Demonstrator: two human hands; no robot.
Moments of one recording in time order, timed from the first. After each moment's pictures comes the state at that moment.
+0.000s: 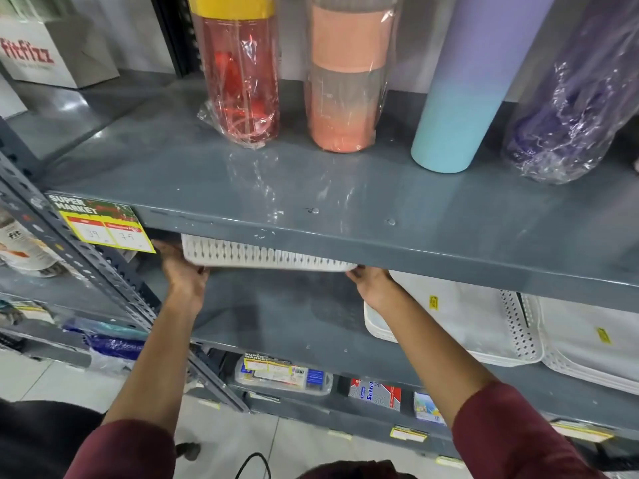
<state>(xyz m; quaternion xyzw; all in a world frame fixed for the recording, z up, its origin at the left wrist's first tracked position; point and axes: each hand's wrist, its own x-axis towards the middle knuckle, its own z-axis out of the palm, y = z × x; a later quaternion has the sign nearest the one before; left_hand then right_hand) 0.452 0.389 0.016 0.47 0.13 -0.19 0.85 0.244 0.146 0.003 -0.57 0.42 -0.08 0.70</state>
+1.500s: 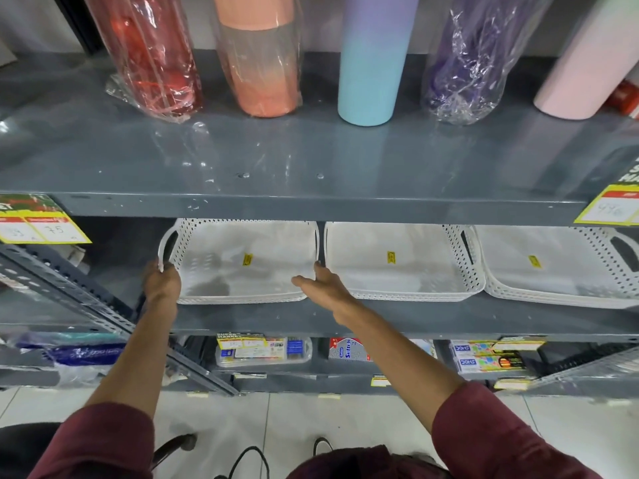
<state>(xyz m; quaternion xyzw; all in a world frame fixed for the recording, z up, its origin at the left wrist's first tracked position) 0.441 0.386 -0.050 0.88 0.04 -0.08 0.46 0.175 0.217 0.007 -0.70 0.43 0.02 0.57</state>
